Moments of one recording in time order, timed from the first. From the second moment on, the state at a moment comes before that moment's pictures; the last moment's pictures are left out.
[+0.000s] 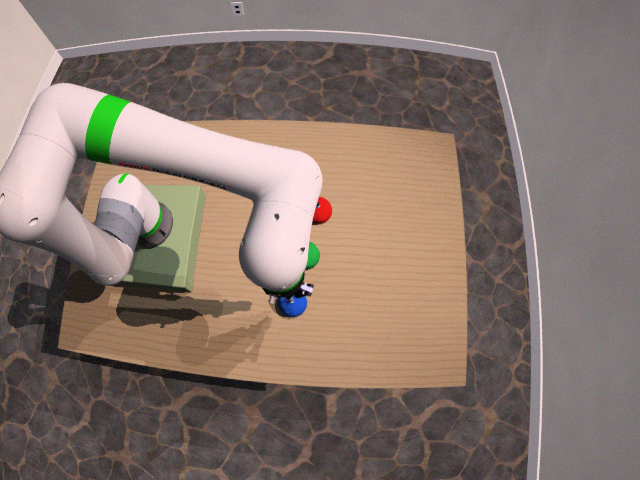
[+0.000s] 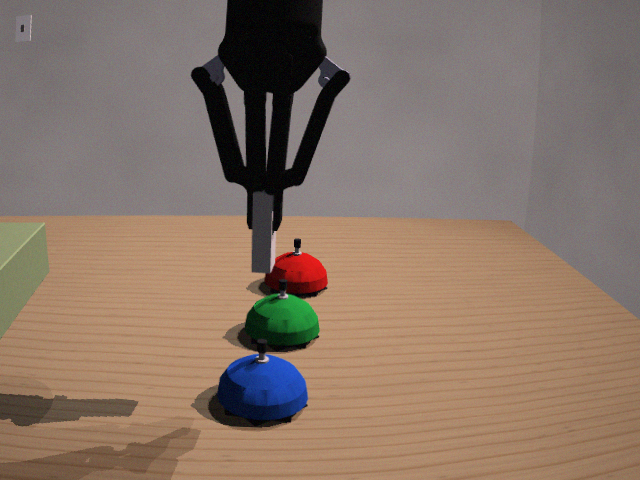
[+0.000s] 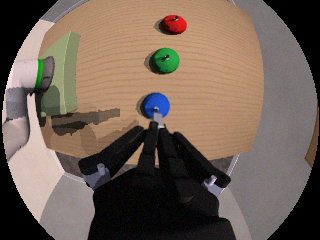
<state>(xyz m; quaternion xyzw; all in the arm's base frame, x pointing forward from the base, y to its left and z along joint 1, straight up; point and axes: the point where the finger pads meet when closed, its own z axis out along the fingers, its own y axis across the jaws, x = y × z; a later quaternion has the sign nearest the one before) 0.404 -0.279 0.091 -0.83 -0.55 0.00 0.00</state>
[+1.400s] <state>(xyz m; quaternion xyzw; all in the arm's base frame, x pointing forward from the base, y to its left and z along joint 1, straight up) 0.410 -0.281 0.039 -0.84 -0.55 0.00 0.00</state>
